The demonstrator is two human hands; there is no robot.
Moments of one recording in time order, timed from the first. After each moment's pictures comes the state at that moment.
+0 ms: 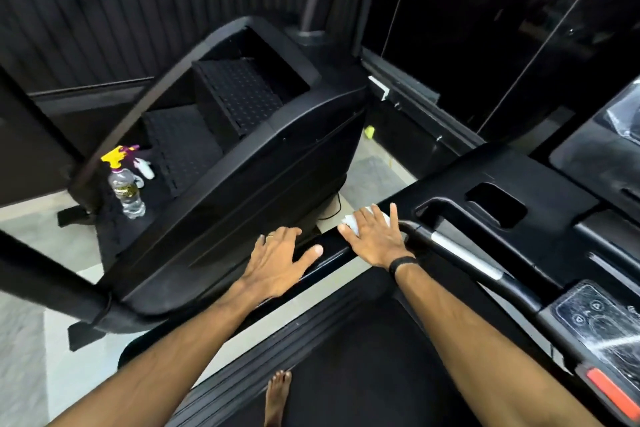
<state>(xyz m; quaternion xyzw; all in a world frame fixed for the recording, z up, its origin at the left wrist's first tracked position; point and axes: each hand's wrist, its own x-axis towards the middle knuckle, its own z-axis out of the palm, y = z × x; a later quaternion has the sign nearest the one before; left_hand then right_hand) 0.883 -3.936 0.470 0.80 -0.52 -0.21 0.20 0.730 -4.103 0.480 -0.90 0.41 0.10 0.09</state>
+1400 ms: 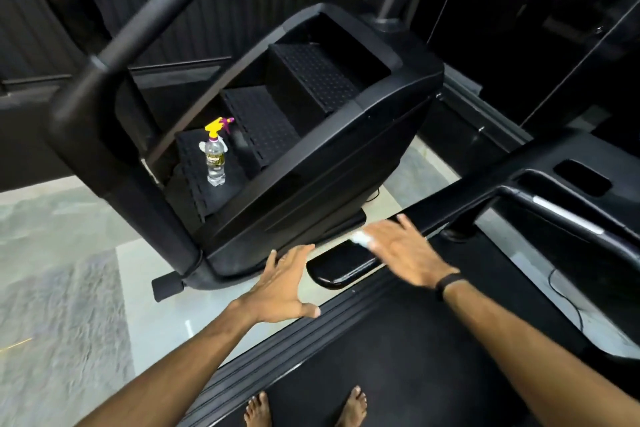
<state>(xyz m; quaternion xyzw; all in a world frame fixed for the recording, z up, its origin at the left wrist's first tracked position) 1.006 -3.658 0.439 0.73 -0.57 -0.32 0.20 0.815 -3.867 0.484 -0.96 0.24 0.10 0.11</state>
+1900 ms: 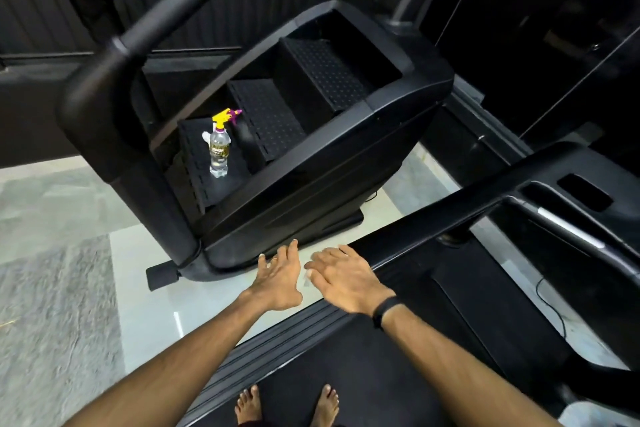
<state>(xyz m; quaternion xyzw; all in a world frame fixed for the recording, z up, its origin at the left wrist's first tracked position) 1.018 -3.661 0.430 0.81 -0.49 -0.32 0.07 0.896 -3.759 0.478 -0.95 0.20 0.19 0.11</state>
